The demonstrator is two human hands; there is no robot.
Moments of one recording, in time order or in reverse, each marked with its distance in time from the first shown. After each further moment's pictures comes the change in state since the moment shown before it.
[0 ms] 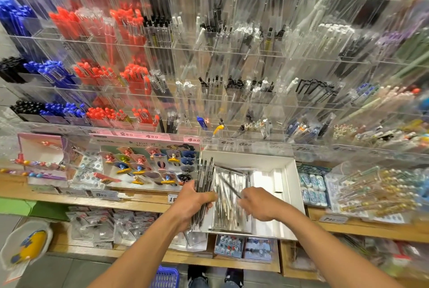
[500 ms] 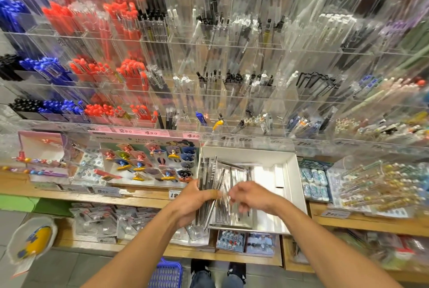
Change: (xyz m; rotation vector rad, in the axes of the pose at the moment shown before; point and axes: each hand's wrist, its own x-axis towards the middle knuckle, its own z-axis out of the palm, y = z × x) left_hand -0.005 0.003 0.004 -0.077 -0.159 -0.066; right_hand 0.035 0.025 0.020 0.558 -0.073 -0.054
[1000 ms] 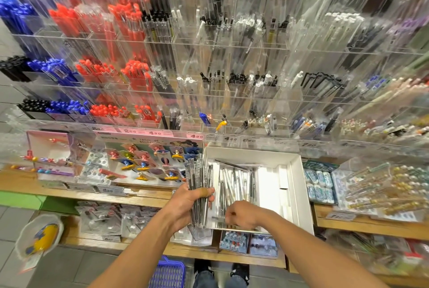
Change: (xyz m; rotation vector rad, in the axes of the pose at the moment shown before) left_hand -0.006 -0.007 -0.019 -0.216 0.055 0.034; right_hand 0.030 0.025 0.040 -0.610 -0.148 0.059
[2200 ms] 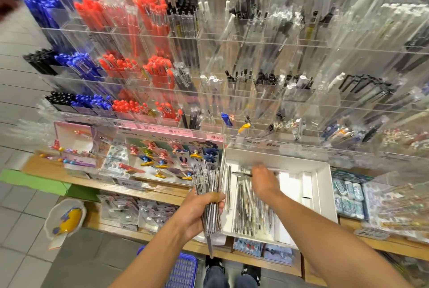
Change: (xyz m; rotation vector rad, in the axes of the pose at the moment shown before) left_hand -0.006 -0.001 -0.011 -0.137 0.103 -0.097; right_hand 0.054 -0.006 -0.055 -0.233 0.665 0.230
